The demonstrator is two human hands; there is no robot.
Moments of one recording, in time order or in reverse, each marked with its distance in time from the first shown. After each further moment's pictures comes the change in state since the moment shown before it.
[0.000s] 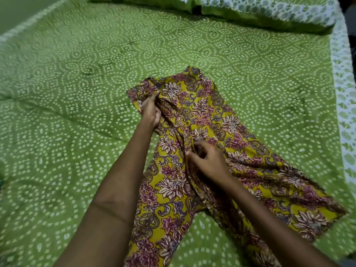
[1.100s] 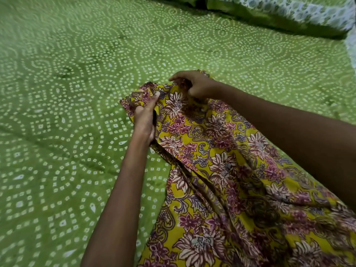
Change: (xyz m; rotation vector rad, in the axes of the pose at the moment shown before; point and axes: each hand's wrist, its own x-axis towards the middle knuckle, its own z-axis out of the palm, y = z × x) left_hand 0.061 0.007 -0.017 0.120 -0.120 0.022; right_hand 0.286 -0.080 -0.014 -0.262 -0.265 -0.382
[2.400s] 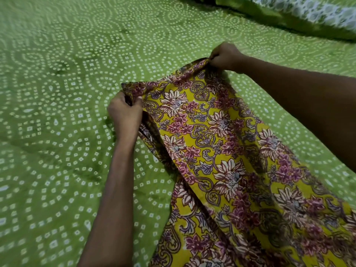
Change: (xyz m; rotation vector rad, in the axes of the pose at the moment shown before) left_hand 0.016 0.031 -0.030 0.707 0.319 0.456; right_hand 0.046 0.035 -0.071 -0.347 0.240 0.256
